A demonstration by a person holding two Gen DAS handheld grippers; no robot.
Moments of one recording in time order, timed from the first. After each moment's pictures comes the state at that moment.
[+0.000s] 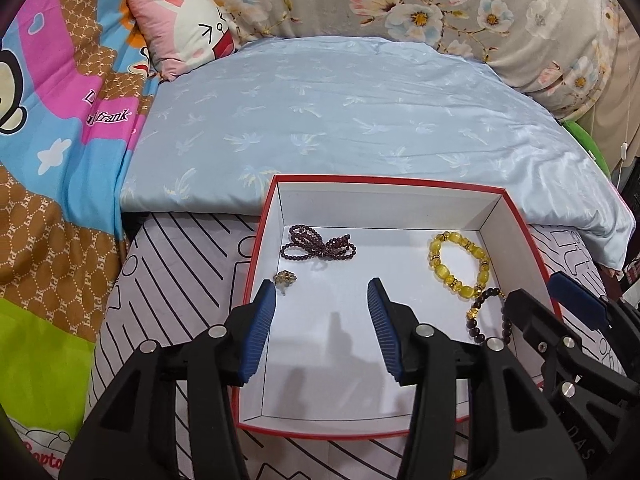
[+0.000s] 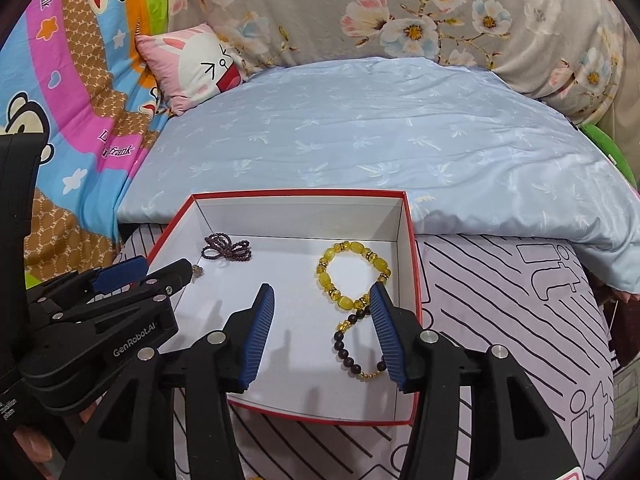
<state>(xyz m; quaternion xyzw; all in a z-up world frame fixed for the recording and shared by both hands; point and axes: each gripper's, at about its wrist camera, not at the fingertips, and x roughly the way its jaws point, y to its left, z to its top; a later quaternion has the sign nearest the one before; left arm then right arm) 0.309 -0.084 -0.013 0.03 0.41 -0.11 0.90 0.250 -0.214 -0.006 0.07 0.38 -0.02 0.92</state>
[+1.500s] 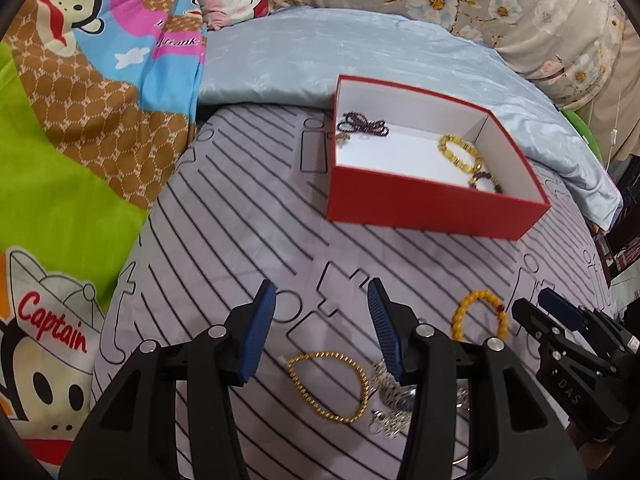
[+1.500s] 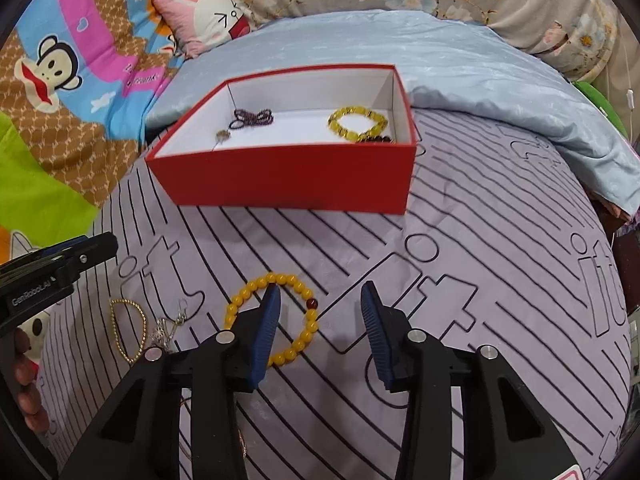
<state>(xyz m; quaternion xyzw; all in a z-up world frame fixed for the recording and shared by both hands) 0.177 -0.002 -0.031 0.00 0.46 -0.09 0.88 0.129 -0.188 -0.055 0.07 0.46 -0.01 0.89</state>
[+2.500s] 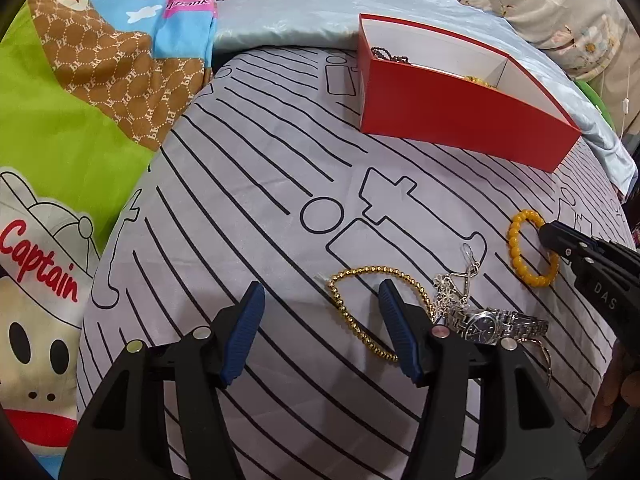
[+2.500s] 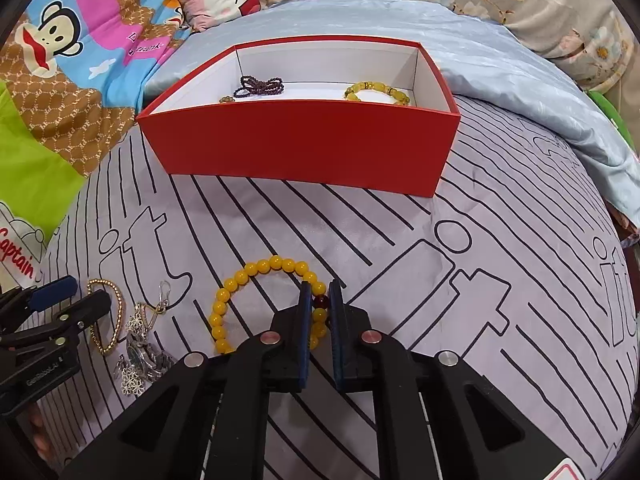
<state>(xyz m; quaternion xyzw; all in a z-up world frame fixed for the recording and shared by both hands) 0.151 0.016 -0.081 0.03 0.49 -0.08 0.87 0.139 -0.176 -0.080 0.04 0.48 0.00 0.88</state>
